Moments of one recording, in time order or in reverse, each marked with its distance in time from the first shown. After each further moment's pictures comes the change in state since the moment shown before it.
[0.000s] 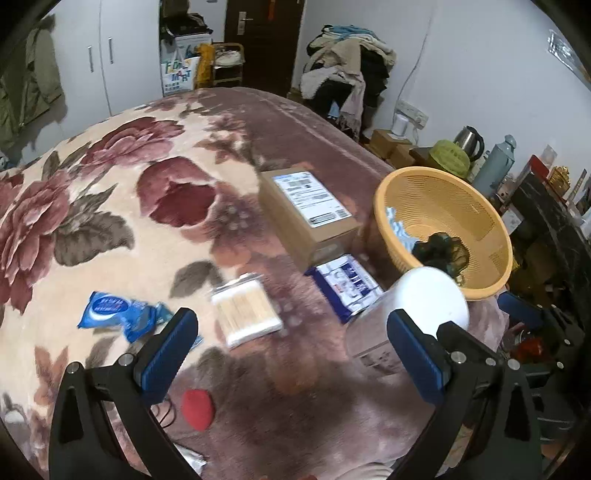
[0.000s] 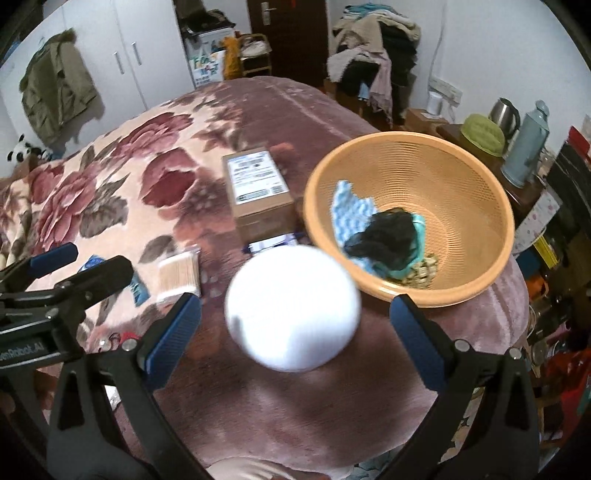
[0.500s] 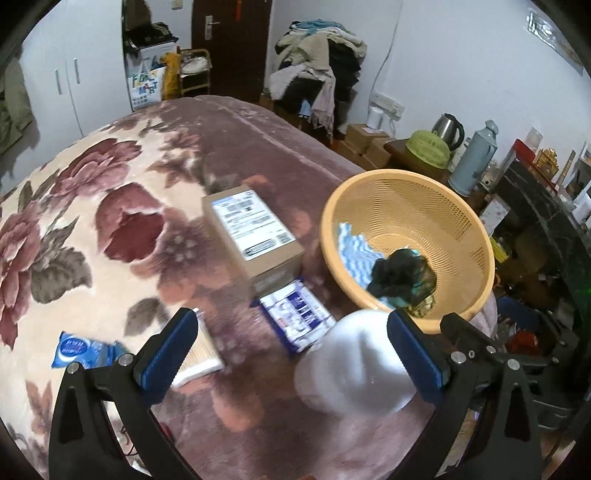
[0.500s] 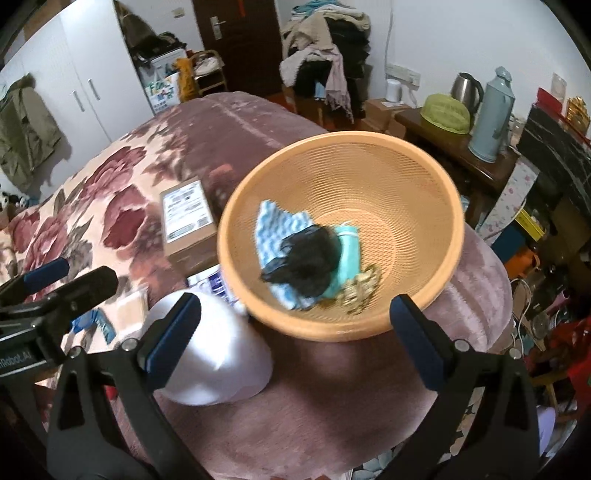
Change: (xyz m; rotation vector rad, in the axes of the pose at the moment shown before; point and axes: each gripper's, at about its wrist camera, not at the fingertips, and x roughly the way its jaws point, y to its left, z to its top) left arm 0.029 -0.075 0.042 0.080 0.010 -0.043; right arm 0.004 -0.084 0.019 0.153 -0.026 -0.047
